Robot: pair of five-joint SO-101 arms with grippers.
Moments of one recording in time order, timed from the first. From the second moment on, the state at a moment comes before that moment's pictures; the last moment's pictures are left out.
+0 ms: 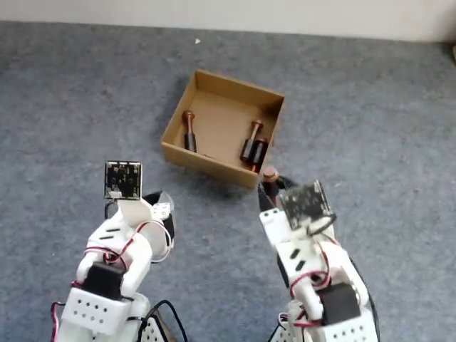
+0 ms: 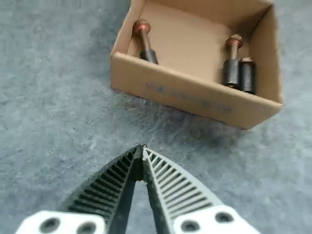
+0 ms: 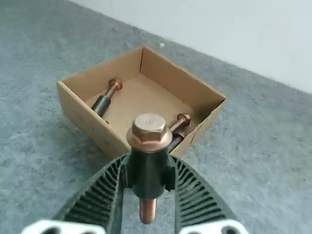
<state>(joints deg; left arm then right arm) 10.8 -86.1 83.3 50.2 19.6 -22.1 -94.2 77.3 44.0 13.8</state>
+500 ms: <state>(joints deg) 10.7 -86.0 95.9 34.1 11.2 -21.8 -36.1 51.4 17.1 13.8</state>
